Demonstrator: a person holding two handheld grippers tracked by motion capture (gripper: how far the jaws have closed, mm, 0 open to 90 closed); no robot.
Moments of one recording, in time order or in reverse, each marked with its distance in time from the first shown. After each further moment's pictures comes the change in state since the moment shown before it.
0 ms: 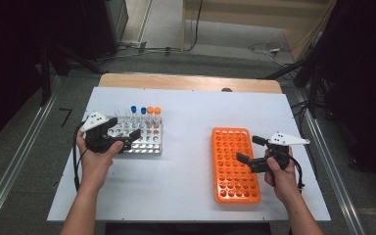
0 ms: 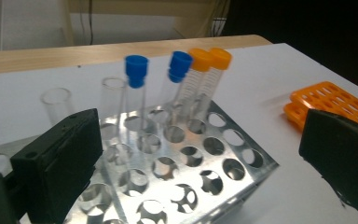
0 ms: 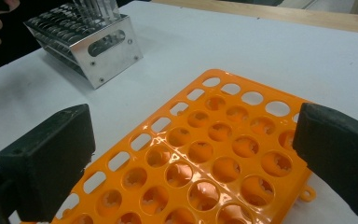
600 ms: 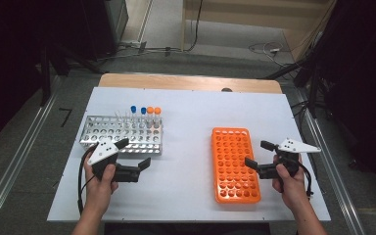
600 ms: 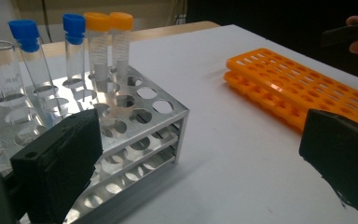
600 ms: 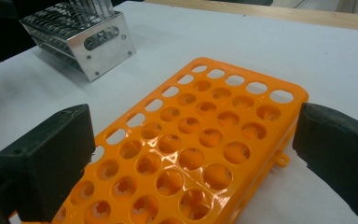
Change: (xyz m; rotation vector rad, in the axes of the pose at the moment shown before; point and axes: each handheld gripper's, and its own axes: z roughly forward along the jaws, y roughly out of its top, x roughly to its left) left arm -0.043 -0.041 -0.028 -0.025 -0.112 0.095; right arm -0.001 -0.015 -0.025 -0.011 -0.035 0.006
